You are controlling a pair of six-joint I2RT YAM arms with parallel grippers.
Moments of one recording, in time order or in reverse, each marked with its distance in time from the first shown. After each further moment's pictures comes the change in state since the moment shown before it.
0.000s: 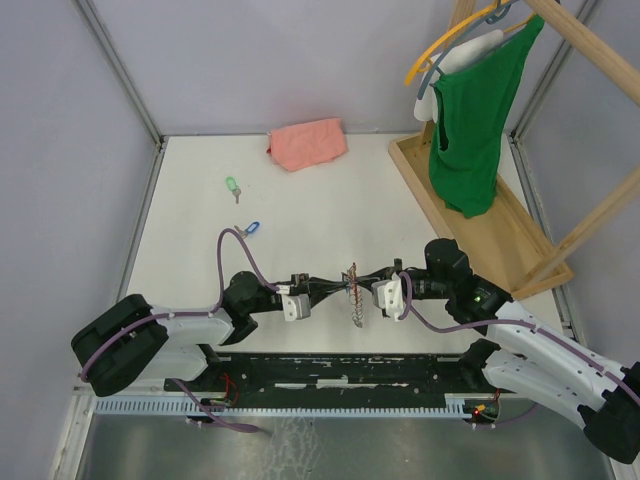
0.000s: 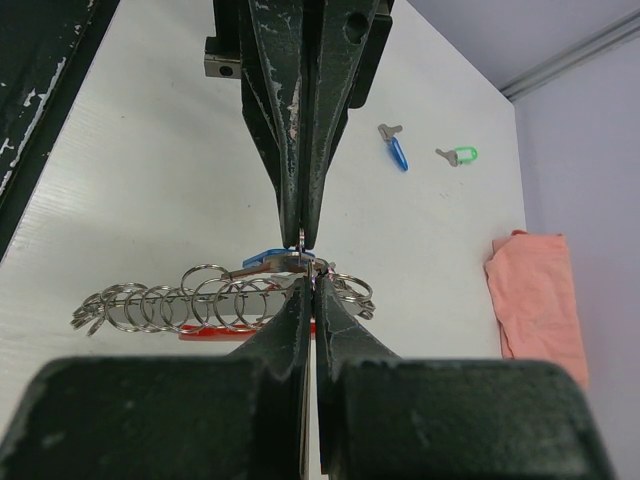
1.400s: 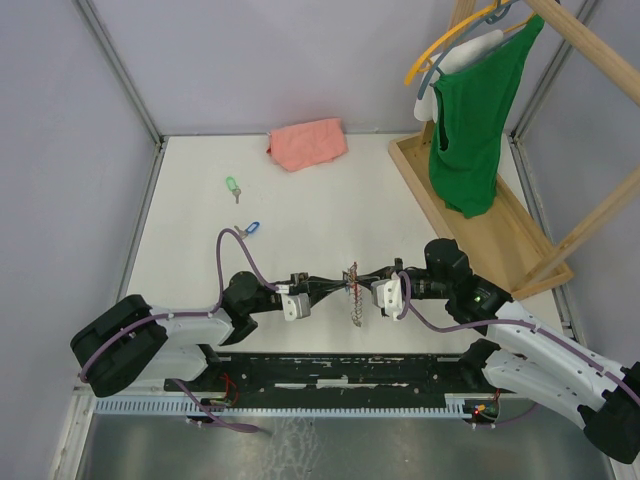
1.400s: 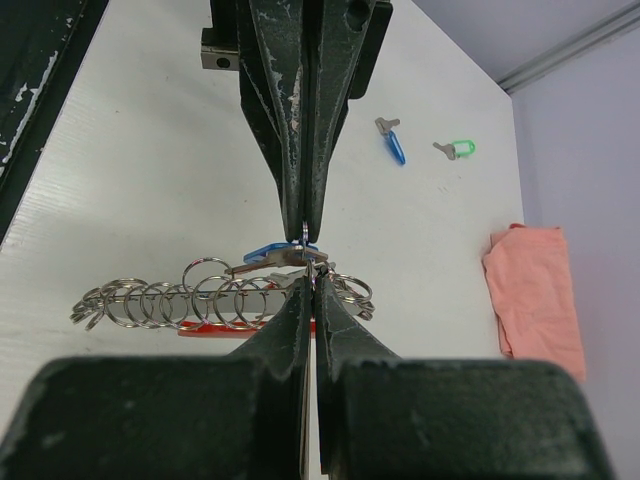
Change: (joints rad) left arm 0.000 -0.005 0.000 0.003 -0.016 0.000; right arm 0.000 0.000 0.000 -0.002 0.019 0.000
